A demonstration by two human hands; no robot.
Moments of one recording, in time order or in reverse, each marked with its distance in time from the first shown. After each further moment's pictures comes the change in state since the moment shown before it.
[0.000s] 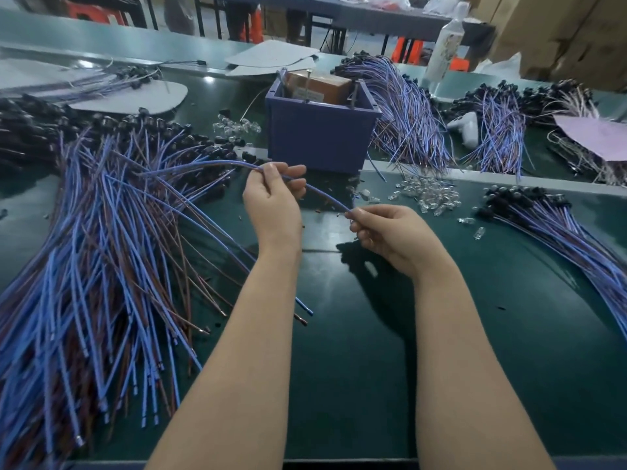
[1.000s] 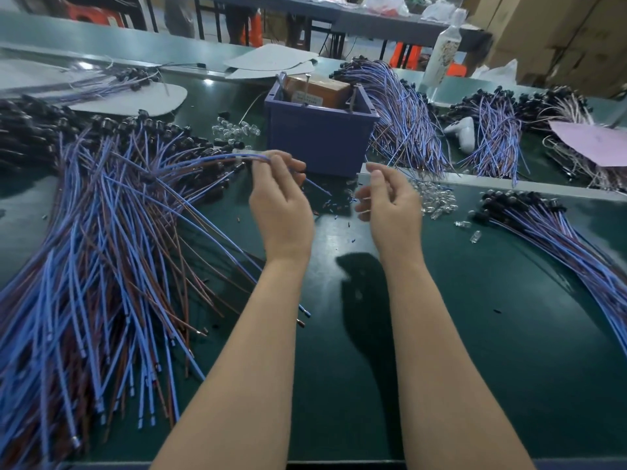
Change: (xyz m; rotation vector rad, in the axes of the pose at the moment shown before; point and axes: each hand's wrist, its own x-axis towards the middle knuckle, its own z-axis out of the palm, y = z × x) left_hand -0.014 0.009 0.002 0.226 -0.007 0.346; right_hand 0.002 -0.008 0.023 -0.157 0.405 -0.412
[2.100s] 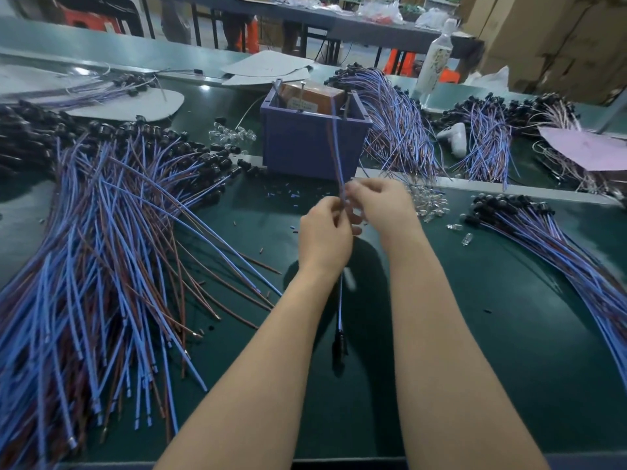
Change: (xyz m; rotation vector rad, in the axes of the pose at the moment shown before) left_hand -0.032 -0.010 0.021 0.196 -0.486 -0.266; right_hand 0.022 -0.009 0.002 -0.076 -0.149 0.148
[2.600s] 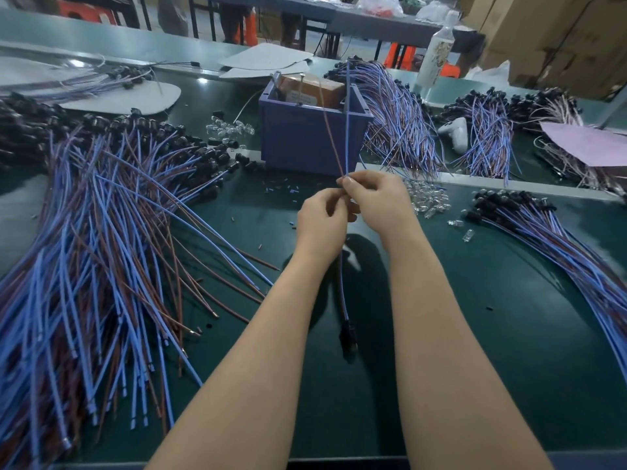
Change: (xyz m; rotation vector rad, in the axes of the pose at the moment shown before) left_hand 0.012 -0.005 -0.003 -0.101 -0.041 0.028; right_hand 0.000 0.002 0.000 -0.123 -0.033 -0.079
